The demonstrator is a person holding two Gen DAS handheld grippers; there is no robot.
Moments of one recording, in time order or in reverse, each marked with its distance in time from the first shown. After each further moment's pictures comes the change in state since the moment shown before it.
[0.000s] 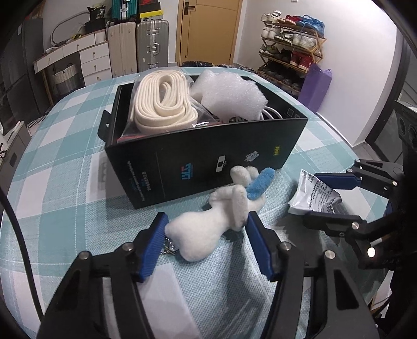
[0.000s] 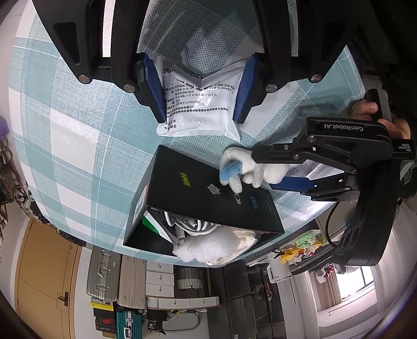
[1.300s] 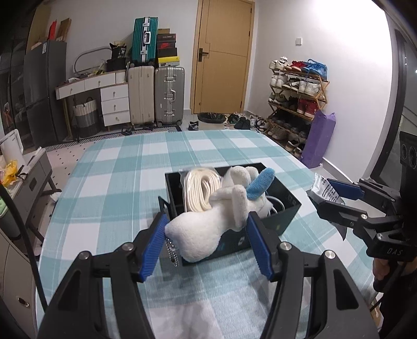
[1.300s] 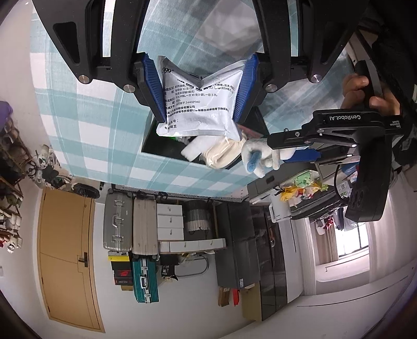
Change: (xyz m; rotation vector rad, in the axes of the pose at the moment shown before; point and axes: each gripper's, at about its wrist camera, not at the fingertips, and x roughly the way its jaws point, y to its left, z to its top) left arm -0.073 0.028 0.040 -0.029 -0.273 0.062; right arm -0.070 0.008 0.047 0.041 -0.343 -0.033
